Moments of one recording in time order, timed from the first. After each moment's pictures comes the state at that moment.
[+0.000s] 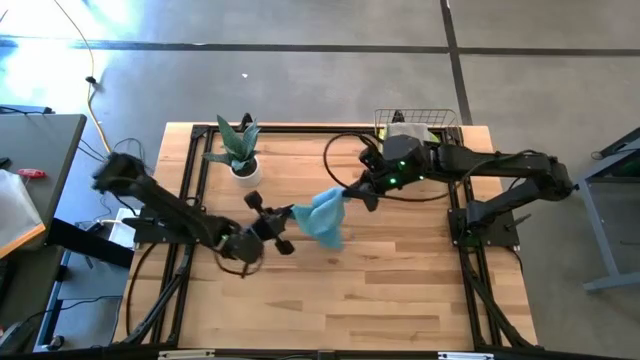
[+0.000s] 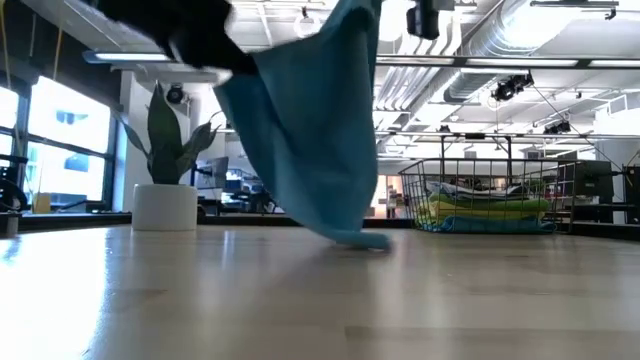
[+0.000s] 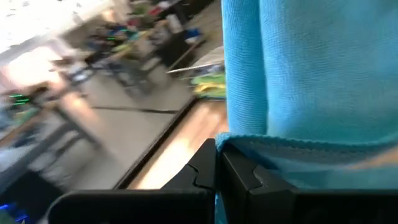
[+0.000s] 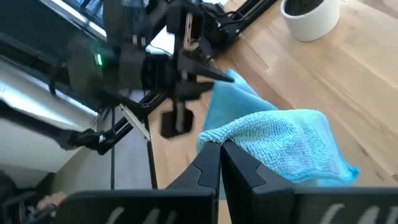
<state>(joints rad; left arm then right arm) -0.34 1.44 0.71 0.23 -1.18 0.02 -0.08 1.33 1.28 -0.45 -0.22 0.69</state>
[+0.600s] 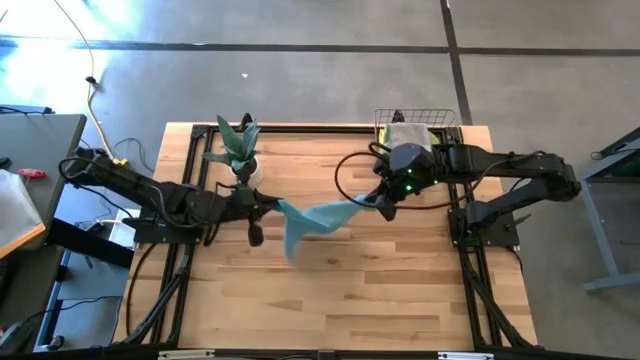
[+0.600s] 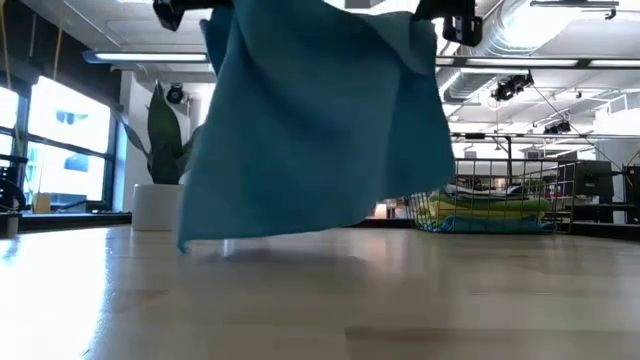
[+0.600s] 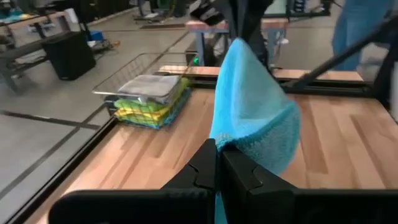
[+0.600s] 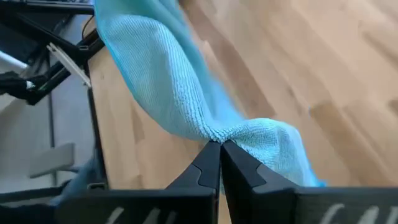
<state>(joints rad) -0.22 0.97 0.72 -0.05 -0.62 -0.10 -0.04 1.25 1.28 -0.79 -0.12 0.54</state>
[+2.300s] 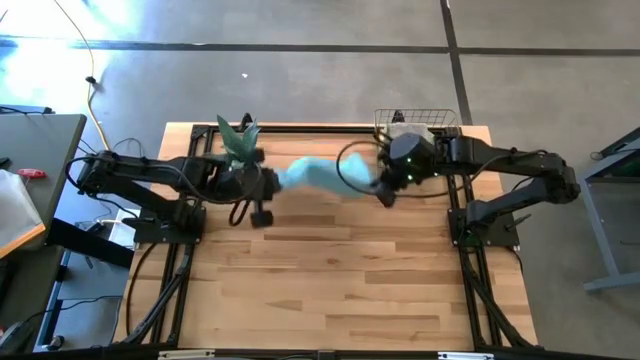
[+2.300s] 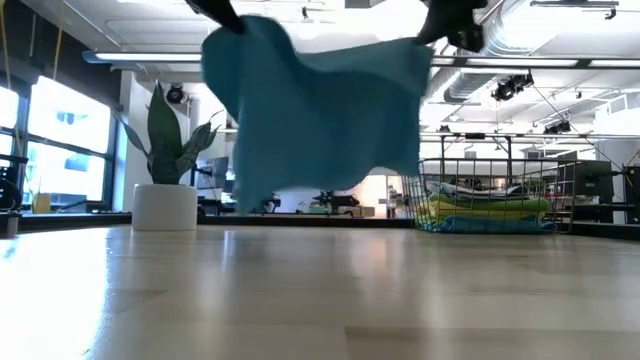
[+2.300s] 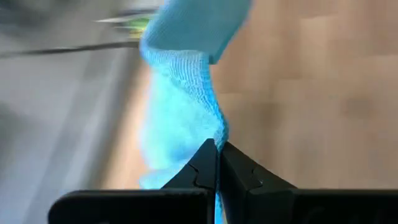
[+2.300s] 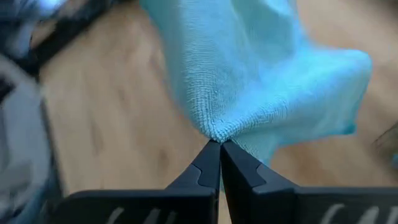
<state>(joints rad) 0.01 1.25 1.27 -0.87 -0.49 0.00 -0.14 1.25 1.31 -0.88 -0.01 0.49</state>
